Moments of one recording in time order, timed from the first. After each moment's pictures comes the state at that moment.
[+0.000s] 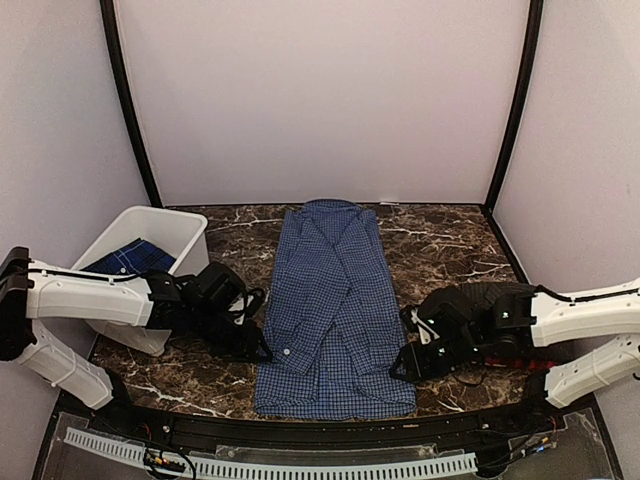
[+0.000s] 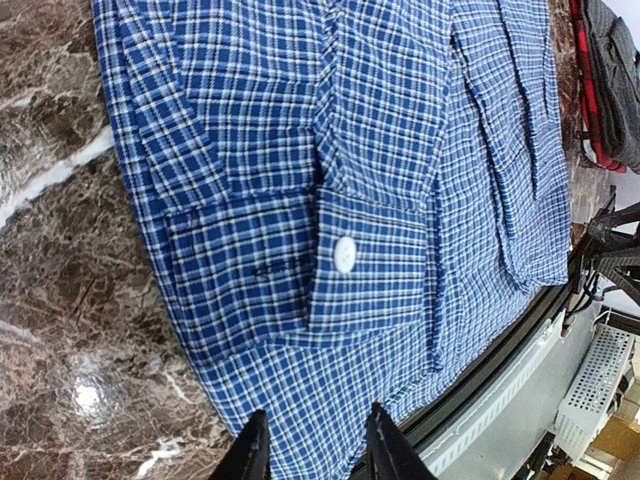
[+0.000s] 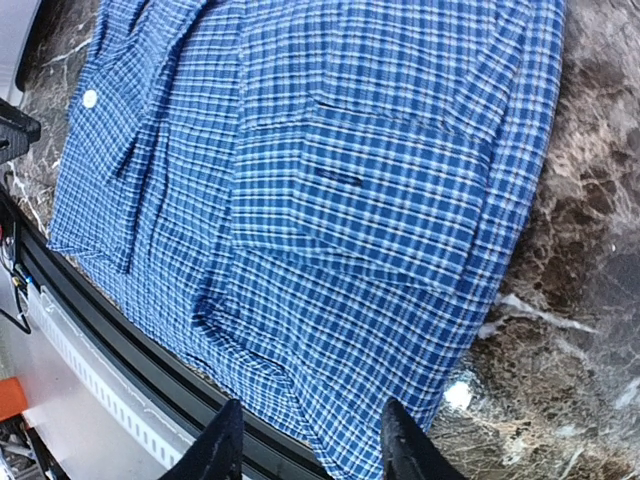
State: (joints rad) left arm -0.88 1.38 0.72 -0.40 0.31 -0.80; right arm 1.11 1.15 0.60 -0.47 -0.08 0.86
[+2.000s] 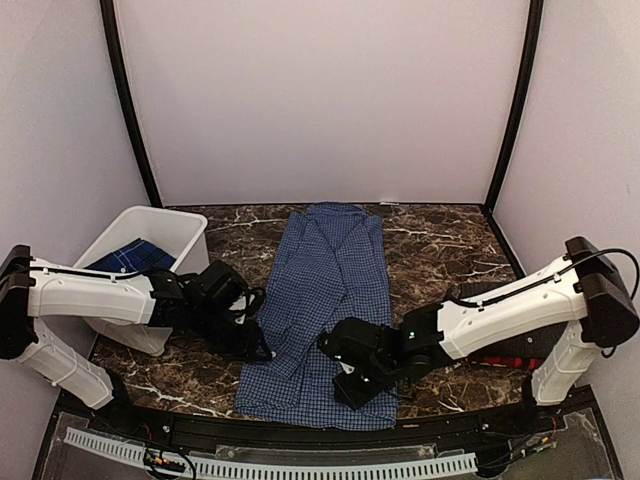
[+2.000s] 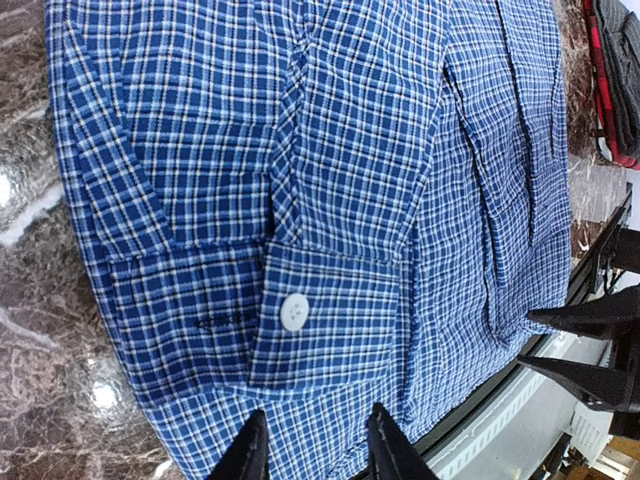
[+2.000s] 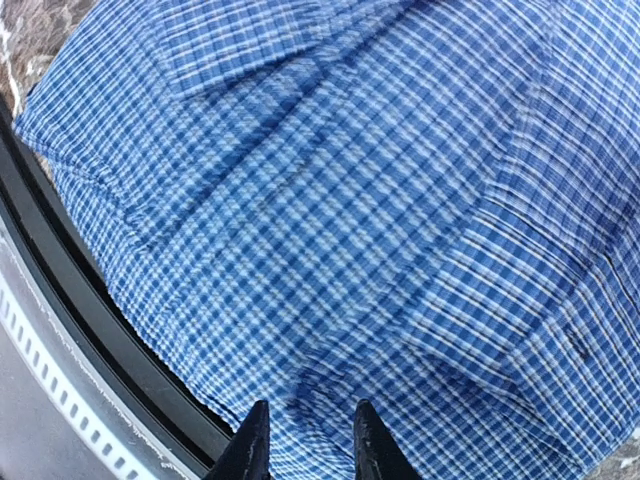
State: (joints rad) left arm -0.88 1.39 0.74 -0.43 0.28 -0.77; right arm 1.36 1.68 1.02 -0.48 0.03 0.64
